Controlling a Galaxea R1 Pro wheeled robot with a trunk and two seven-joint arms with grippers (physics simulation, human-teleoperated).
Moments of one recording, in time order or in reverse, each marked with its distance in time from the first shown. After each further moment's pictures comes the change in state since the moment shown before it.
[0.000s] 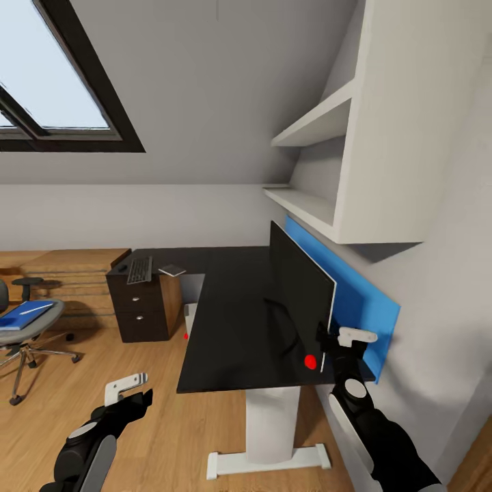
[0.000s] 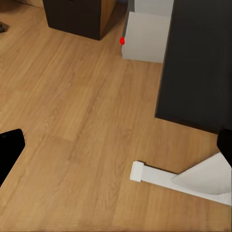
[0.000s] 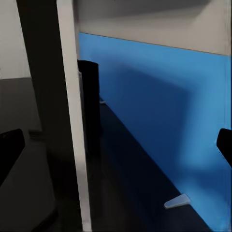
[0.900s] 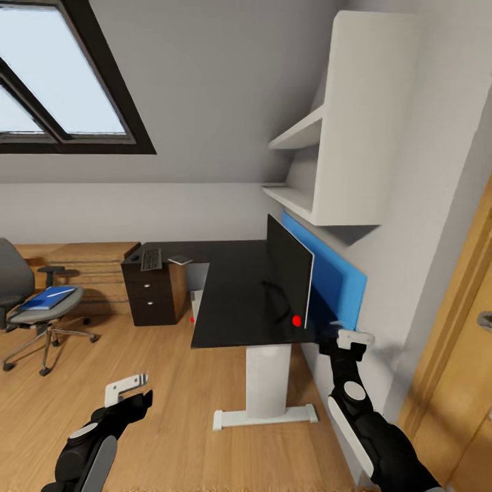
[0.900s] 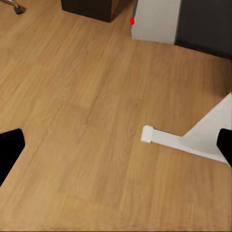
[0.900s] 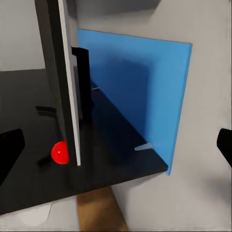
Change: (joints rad) left arm 0.000 -0.003 0.001 0.010 0.002 -0.003 0.006; right arm 0.011 0.004 0.005 -0.005 -0.005 0.002 -0.005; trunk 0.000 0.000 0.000
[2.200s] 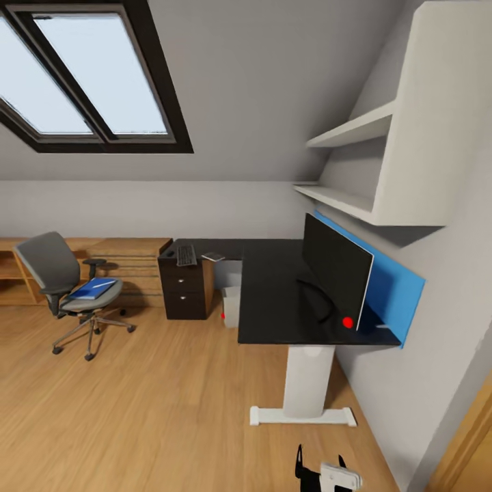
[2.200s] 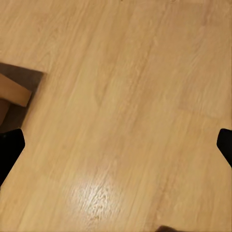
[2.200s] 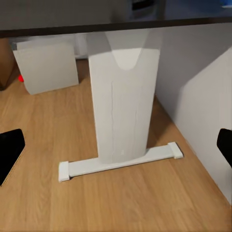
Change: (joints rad) left arm 0.004 0.006 -0.063 1.016 -0.199 -0.706 0.002; right arm 0.186 0.191 0.118 0.795 -0.001 -0.731 0.000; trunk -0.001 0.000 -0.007
